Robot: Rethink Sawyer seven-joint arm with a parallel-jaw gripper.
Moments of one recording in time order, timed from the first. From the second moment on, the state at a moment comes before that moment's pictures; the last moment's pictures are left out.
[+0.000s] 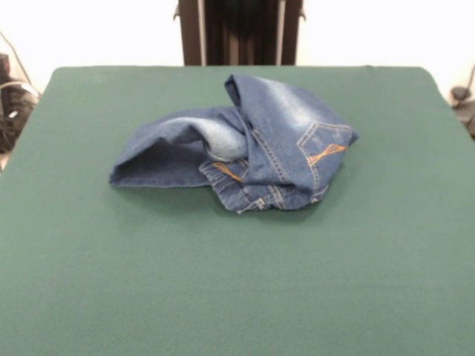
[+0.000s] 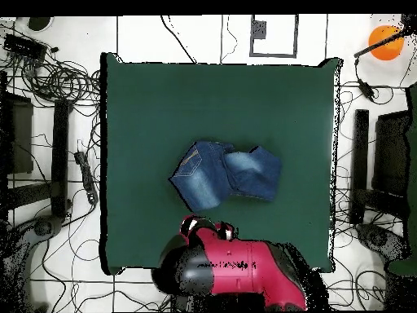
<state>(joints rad) -0.18 -1.11 0.03 2.09 -0.32 0.53 2.07</state>
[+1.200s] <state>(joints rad) 0.15 -1.17 -0.15 2.08 -0.36 0.53 2.07</state>
